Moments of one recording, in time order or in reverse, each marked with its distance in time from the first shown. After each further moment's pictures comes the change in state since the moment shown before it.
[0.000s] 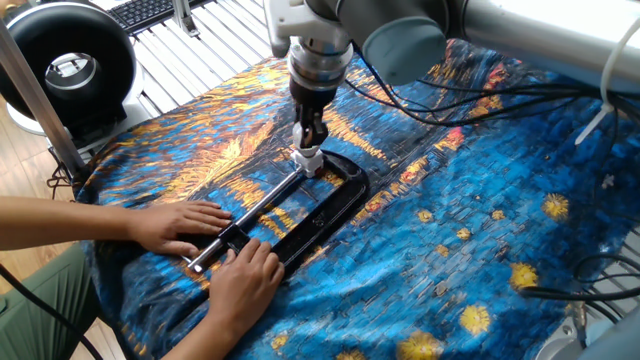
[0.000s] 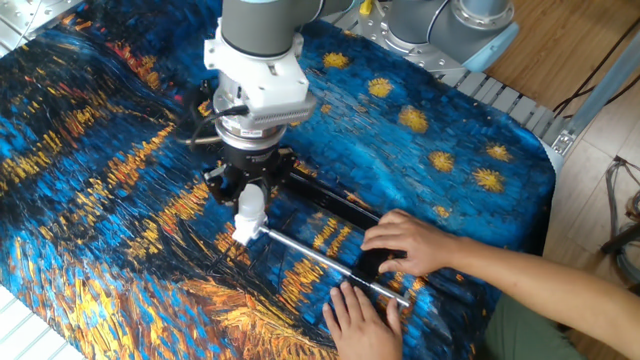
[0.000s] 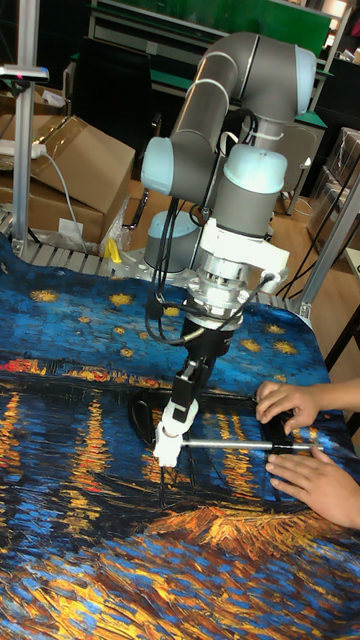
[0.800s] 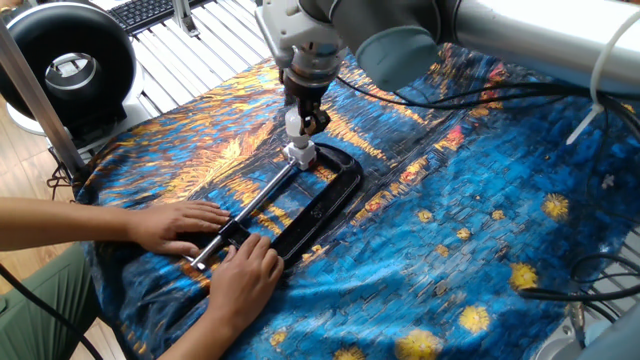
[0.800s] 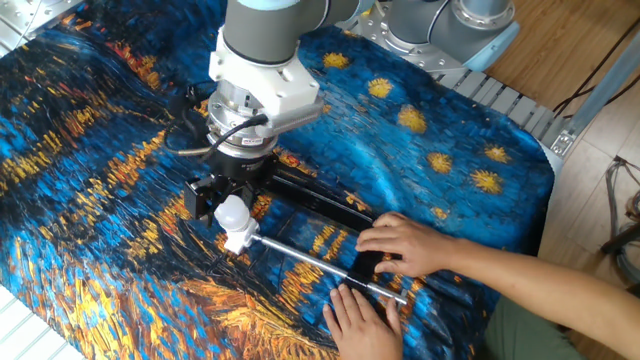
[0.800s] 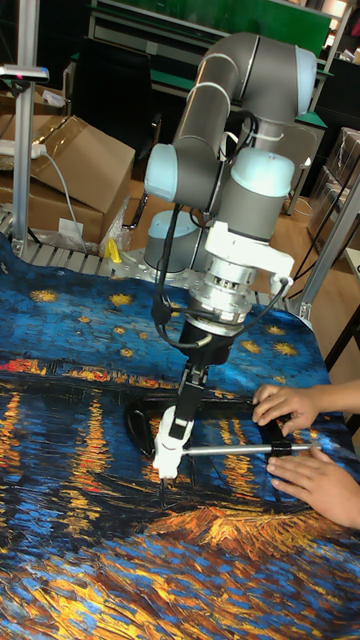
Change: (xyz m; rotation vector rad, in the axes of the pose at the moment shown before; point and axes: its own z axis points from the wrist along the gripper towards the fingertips) arm -0.004 -0.012 0.002 0.032 0.014 -0.188
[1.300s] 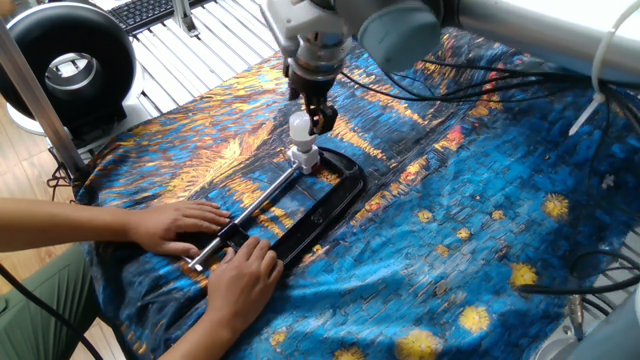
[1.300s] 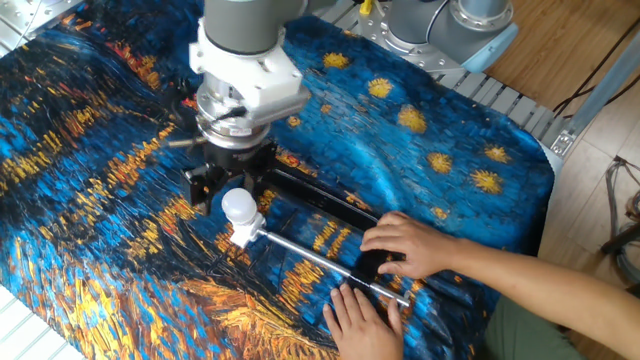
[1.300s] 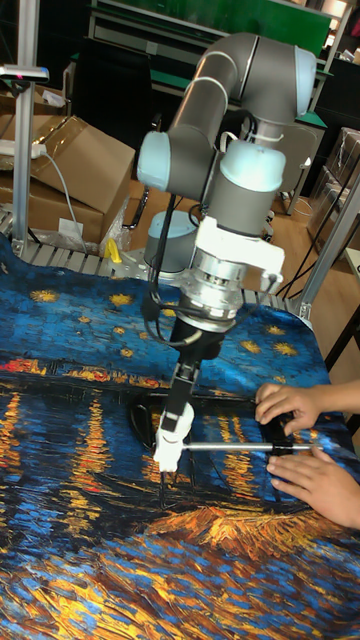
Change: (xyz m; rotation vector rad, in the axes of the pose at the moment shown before) arm 0.016 0.016 -0.008 -0.100 -0.001 0.100
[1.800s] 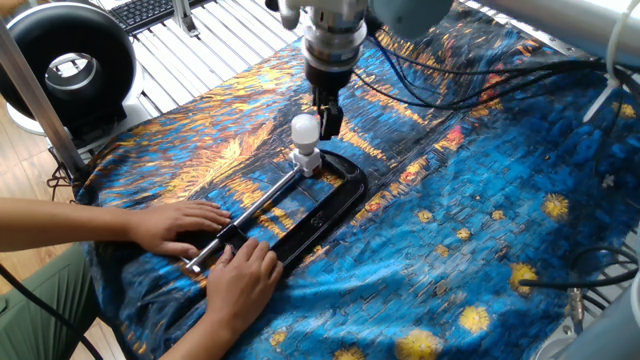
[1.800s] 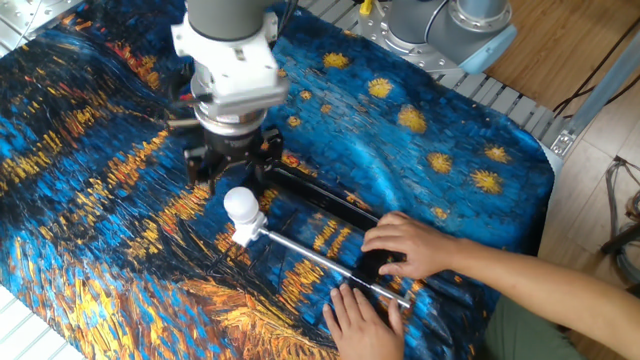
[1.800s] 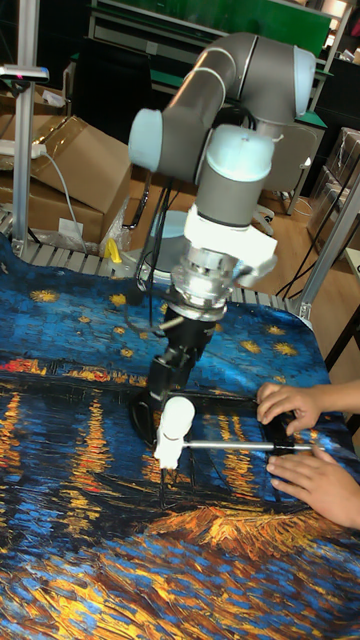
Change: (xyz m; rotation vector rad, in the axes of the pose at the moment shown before) arm 0.019 0.033 -0.017 -0.139 0.039 0.440
